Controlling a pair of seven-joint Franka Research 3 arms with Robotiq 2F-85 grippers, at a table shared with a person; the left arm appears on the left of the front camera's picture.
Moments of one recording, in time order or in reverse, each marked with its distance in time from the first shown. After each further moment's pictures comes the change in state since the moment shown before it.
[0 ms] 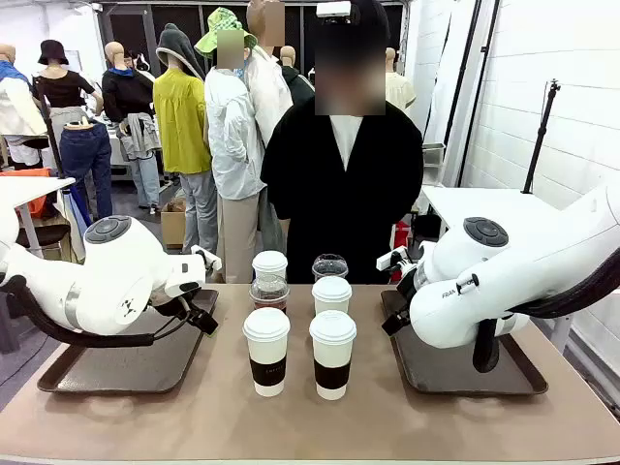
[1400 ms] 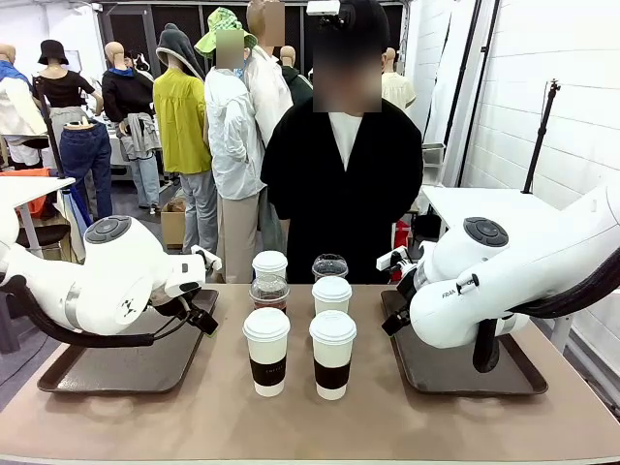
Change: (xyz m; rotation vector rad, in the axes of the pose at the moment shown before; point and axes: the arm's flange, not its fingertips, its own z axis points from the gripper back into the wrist) left arm 0.000 0.000 0.000 0.000 0.000 0.000; right arm 0.000 0.000 0.000 0.000 0.000 0.000
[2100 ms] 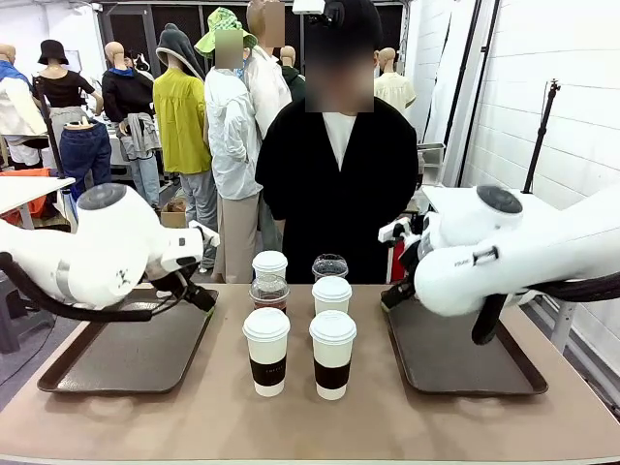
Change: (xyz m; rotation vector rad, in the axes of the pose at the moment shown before) left arm 0.033 0.005 0.059 0.022 -0.003 -0.019; right arm 0.036 -0.009 0.068 0.025 -0.065 -0.002
